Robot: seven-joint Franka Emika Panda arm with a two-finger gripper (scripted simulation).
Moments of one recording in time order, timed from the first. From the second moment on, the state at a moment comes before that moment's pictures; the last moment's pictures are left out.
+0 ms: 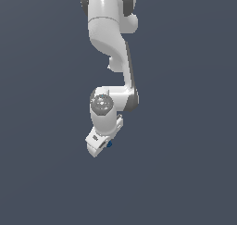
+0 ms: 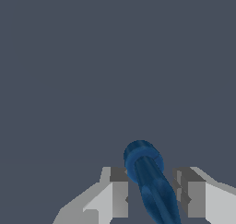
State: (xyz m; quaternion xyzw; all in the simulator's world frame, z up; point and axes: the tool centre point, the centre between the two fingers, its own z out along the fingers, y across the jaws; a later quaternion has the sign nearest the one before) arm 0.071 -0.049 0.042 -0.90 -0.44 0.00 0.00
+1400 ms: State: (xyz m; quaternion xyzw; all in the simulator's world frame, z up) arm 0.042 -0.033 0.105 -0.90 -0.44 0.00 0.00
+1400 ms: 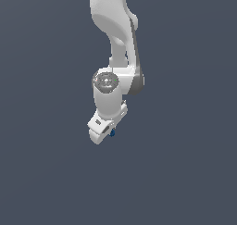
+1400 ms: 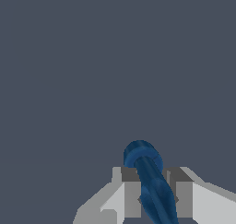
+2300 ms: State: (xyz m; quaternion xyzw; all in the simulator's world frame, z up) arm -0.033 0.009 0.270 -0.90 -0.44 0.00 0.00
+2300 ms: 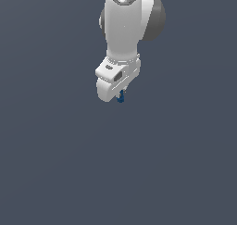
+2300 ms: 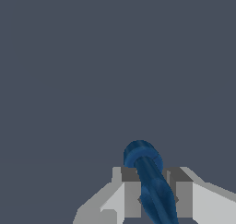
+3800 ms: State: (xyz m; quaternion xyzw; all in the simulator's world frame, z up) arm -0.133 0.072 0.518 -0.90 -0.44 0.00 0.00
